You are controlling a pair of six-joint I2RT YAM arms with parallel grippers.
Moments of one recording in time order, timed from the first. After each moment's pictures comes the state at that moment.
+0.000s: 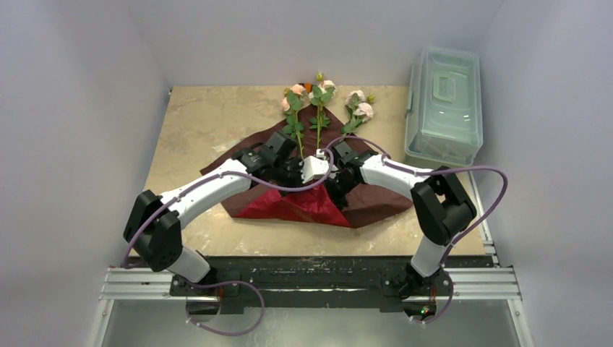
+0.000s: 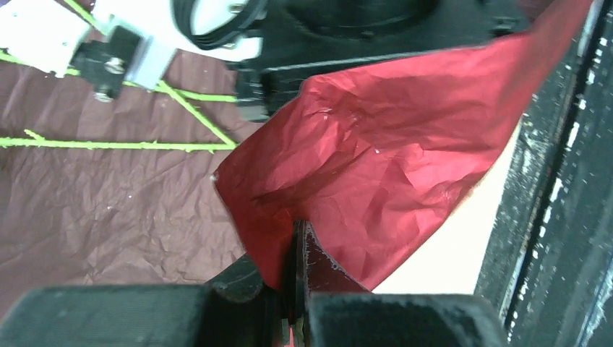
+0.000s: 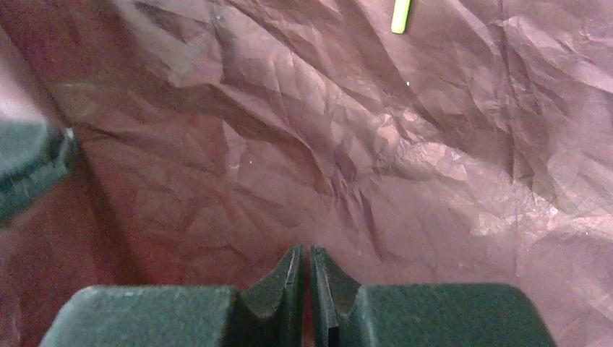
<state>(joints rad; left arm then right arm) -0.72 1.49 1.16 -0.63 0.38 0.58 0.63 1.74 1.11 -0.66 -0.65 0.52</state>
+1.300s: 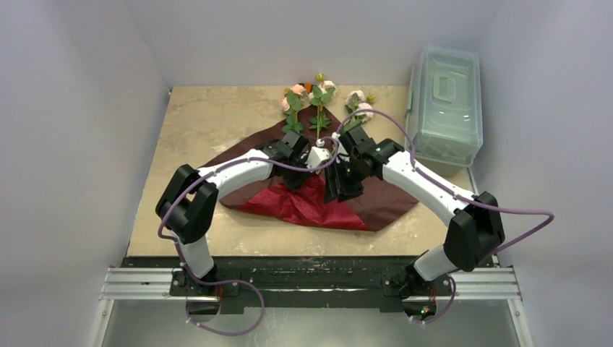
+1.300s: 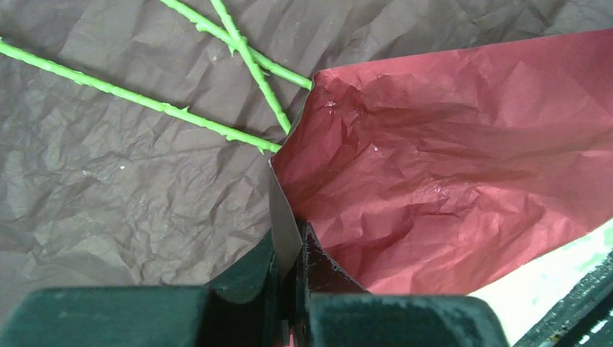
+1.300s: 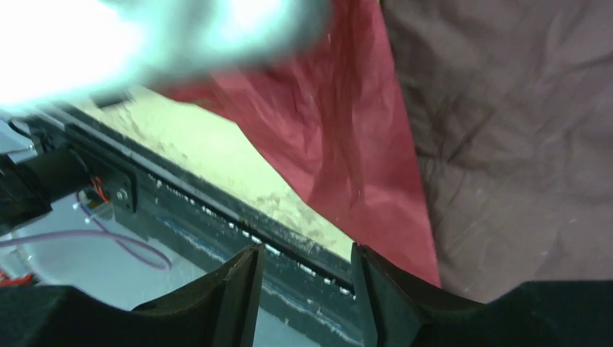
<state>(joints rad) -0.68 1.78 1.25 -0.54 0.17 0.30 0.60 1.51 1.28 -0.90 -0.28 0.45</state>
